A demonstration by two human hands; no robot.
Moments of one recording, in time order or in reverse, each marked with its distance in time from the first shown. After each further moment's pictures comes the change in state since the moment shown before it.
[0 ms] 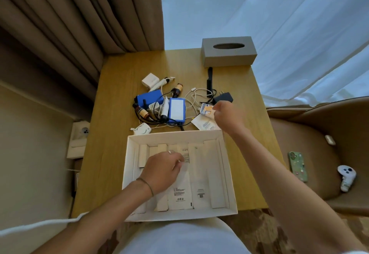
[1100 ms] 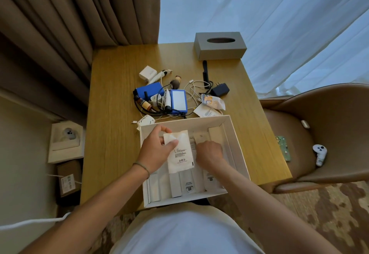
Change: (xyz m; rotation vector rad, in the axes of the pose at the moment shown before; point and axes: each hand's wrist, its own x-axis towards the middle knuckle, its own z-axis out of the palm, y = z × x) left_hand -0.011 -0.043 -0.041 -0.814 0.047 -0.340; right_hand -0.131 -0.053 0.102 -0.598 -0.383 -0.027
